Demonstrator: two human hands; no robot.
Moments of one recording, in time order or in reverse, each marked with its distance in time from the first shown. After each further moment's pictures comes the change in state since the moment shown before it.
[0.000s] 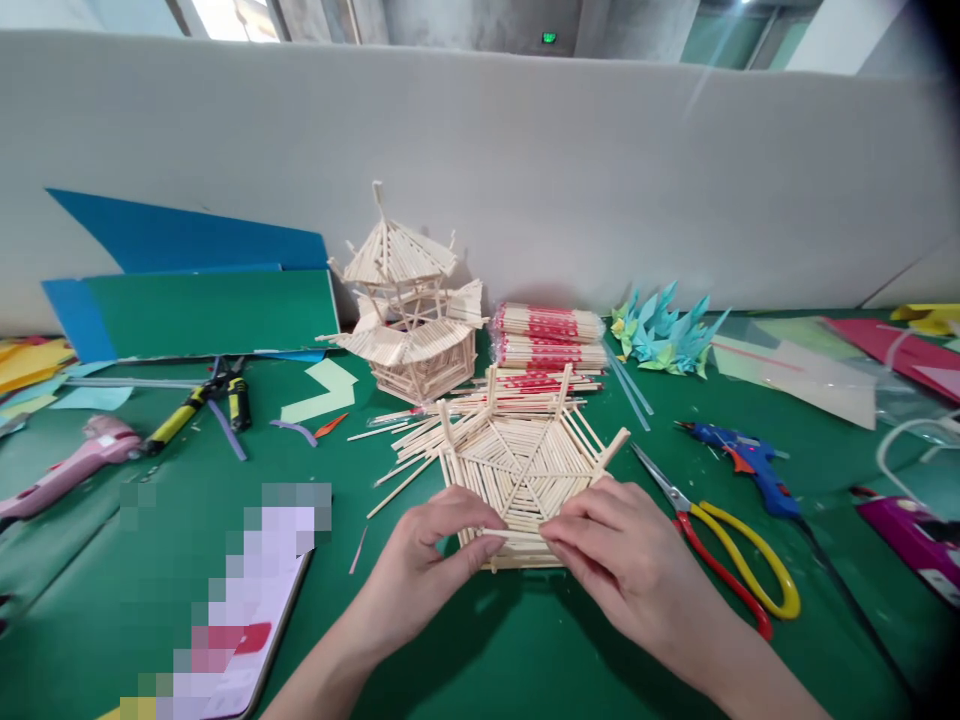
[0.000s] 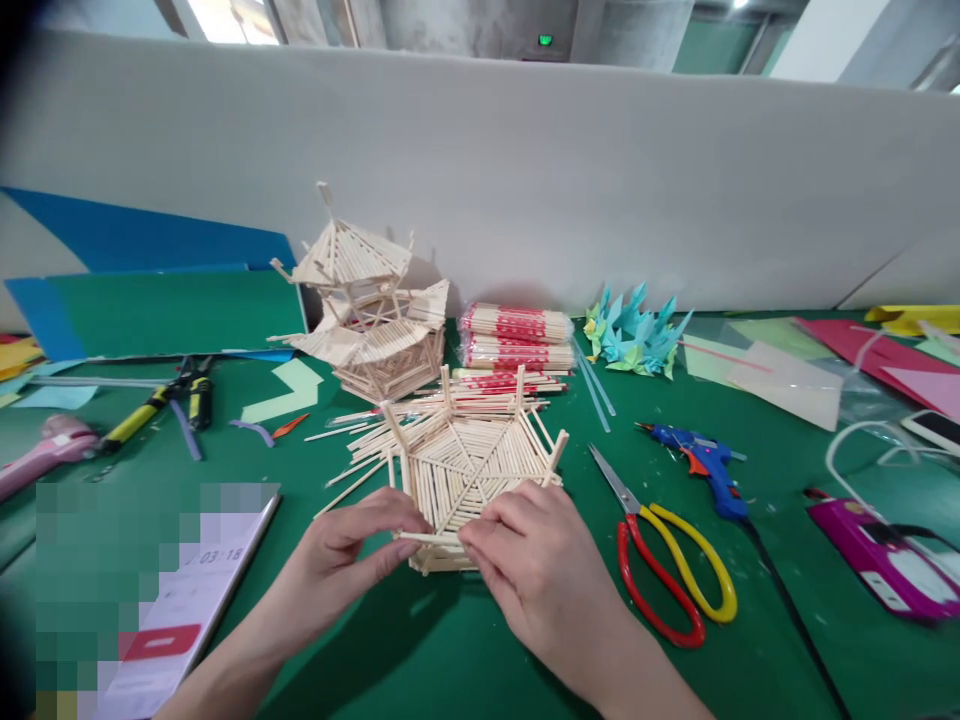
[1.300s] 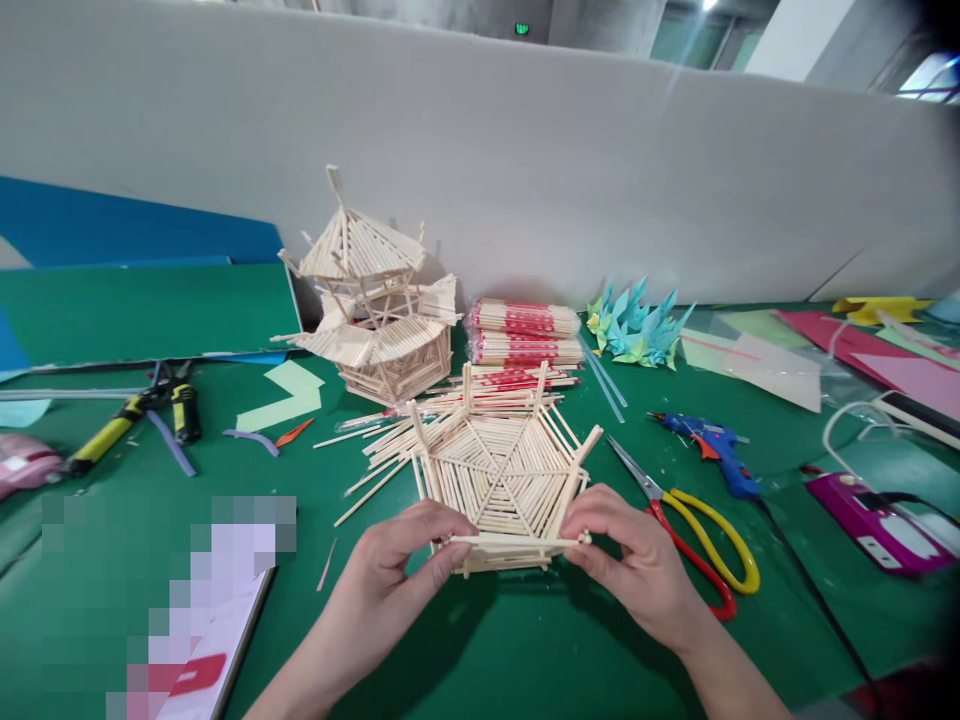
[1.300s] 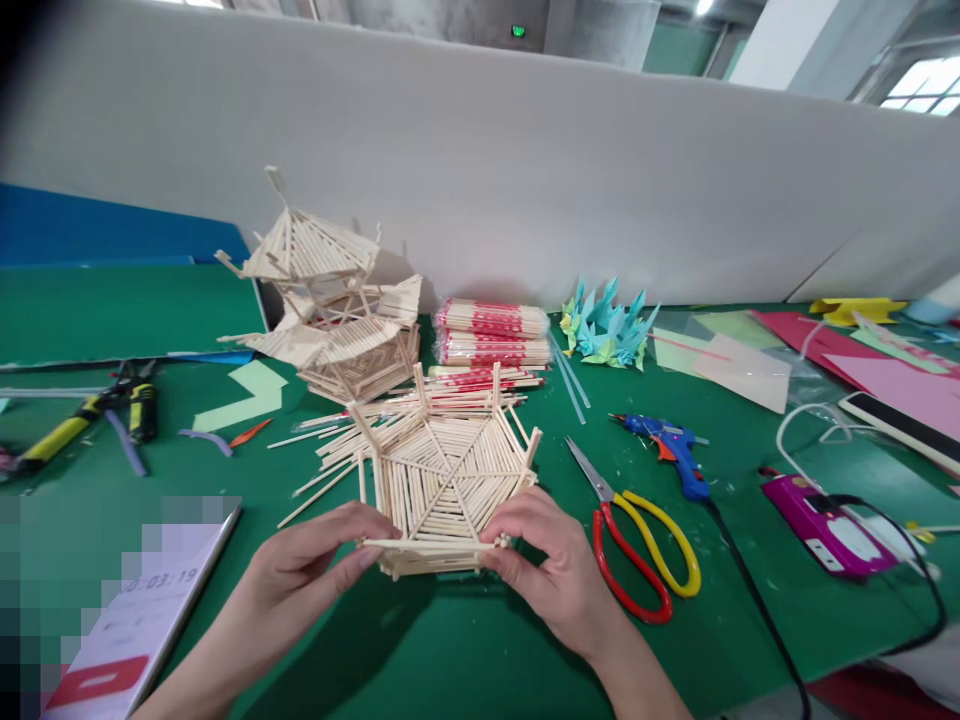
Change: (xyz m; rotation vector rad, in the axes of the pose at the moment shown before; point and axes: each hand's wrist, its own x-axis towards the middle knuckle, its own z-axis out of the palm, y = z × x) left_hand -0.001 -0.004 -0.003 0.098 -0.064 0.037; right_hand -0.032 0.035 0.023 0.631 0.212 0.184
